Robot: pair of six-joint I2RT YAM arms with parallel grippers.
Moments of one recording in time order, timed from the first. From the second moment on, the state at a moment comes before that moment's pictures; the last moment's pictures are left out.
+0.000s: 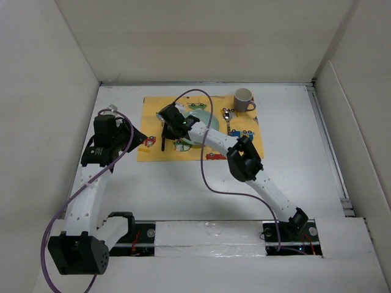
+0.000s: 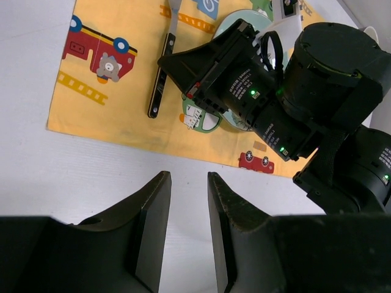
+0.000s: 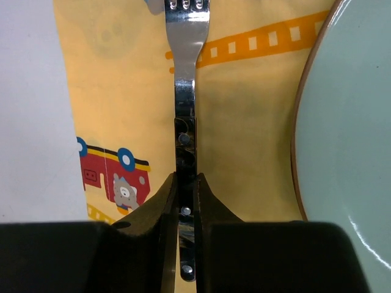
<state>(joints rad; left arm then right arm) -0.02 0.99 0.93 -0.59 0.21 -0.65 0.85 2.63 2.39 -0.55 0.18 0.90</state>
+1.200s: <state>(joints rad) -0.02 1.00 1.32 -0.31 0.24 -0.74 0.19 0.94 1.29 -0.38 0.22 0.66</state>
